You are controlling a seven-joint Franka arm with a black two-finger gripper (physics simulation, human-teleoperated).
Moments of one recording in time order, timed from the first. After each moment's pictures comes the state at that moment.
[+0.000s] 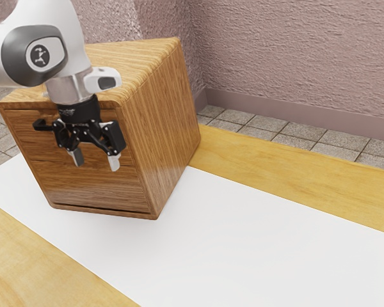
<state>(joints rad) -0.08 -0.03 0.29 -1.55 0.01 1.44 -0.05</state>
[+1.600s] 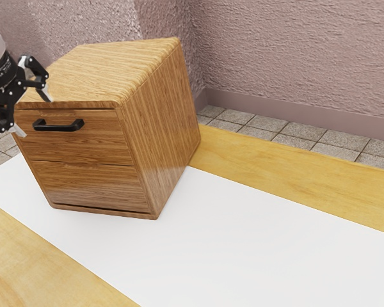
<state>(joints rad) 0.05 -0.29 0.31 -1.68 0.12 1.73 -1.41</state>
